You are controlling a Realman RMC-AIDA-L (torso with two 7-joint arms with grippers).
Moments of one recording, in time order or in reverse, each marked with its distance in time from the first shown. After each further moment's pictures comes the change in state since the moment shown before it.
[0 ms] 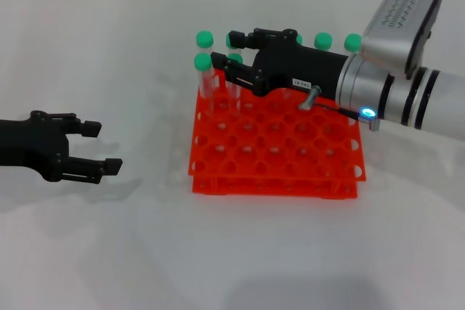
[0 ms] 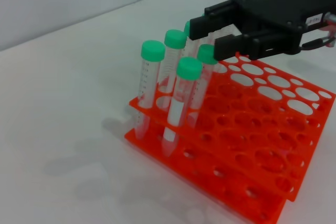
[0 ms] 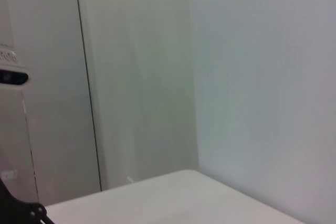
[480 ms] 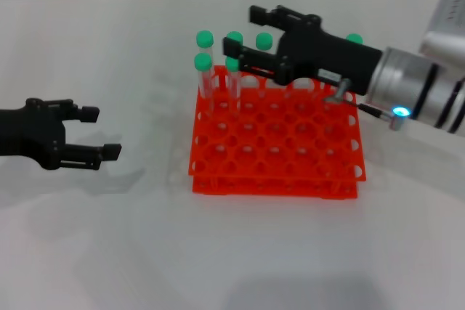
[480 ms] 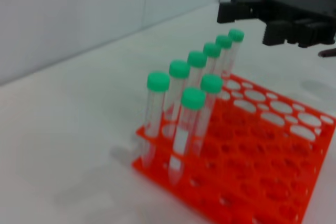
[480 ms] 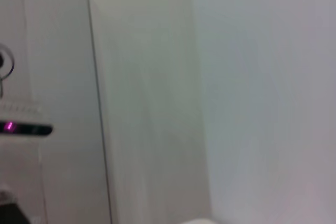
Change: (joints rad) left arm 0.002 -0.003 -0.042 0.000 -0.032 0.011 0.032; right arm -0.087 -0.020 0.089 -0.039 -0.017 -0.172 0.002
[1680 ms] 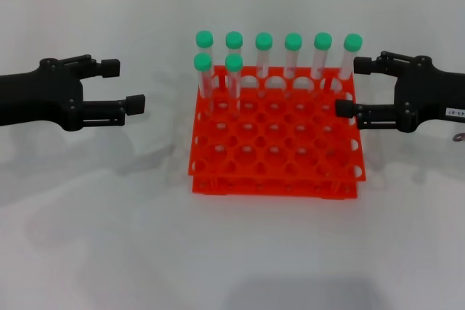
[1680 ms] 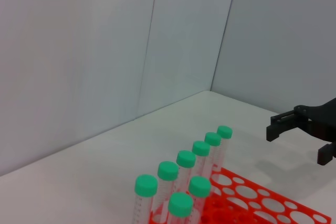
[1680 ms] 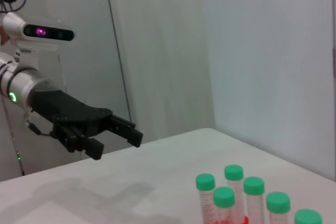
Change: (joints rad) left arm 0.009 -0.043 -0.025 0.000 -0.211 0.002 0.006; right arm -0.207 -0.079 0.569 -0.246 -0.869 -0.332 0.444
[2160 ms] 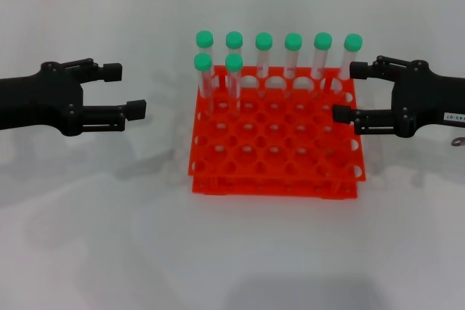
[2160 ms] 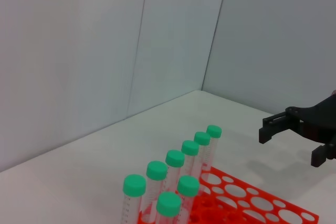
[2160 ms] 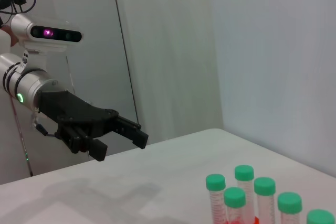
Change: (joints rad) left arm 0.001 0.003 0.000 0.000 -0.001 0.027 0.002; right arm -0.002 0.006 0.003 -0.002 -0.008 -0.022 0.004
